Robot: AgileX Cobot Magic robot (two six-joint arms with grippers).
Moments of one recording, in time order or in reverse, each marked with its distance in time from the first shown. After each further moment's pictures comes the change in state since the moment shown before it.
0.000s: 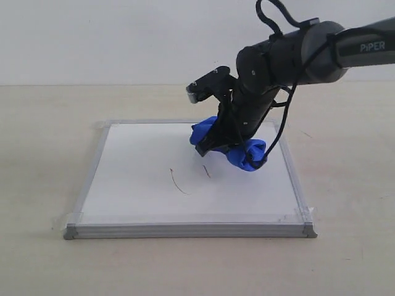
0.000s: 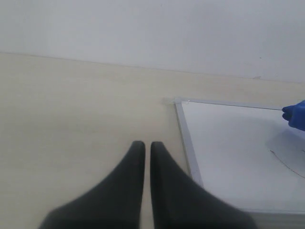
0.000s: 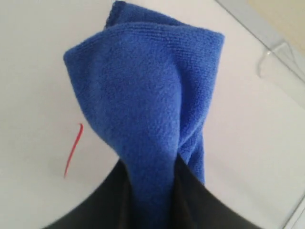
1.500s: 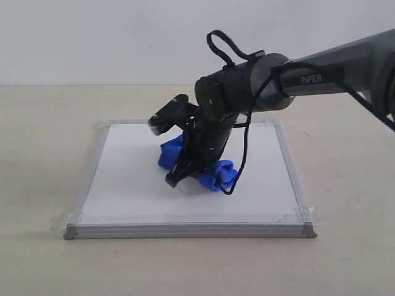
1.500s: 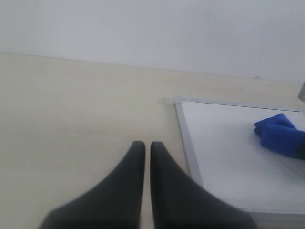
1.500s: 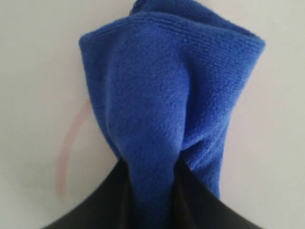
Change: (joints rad) left arm 0.000 0.000 0.000 0.000 0.000 0.000; right arm 0.133 0.116 -0.063 0.070 0.004 -0.137
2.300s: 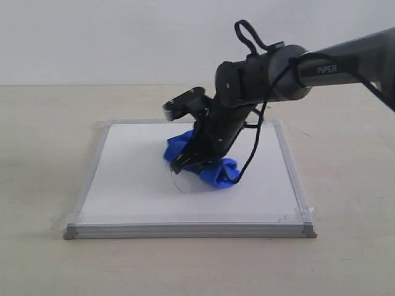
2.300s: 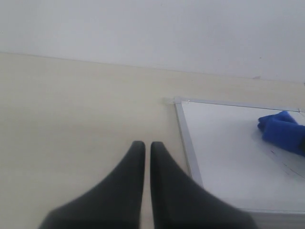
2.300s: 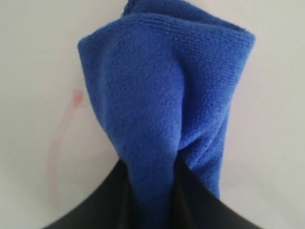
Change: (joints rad) left arm 0.000 0.000 0.000 0.000 0.000 0.000; right arm -0.081 0.002 -0.015 0.182 0.011 -0.060
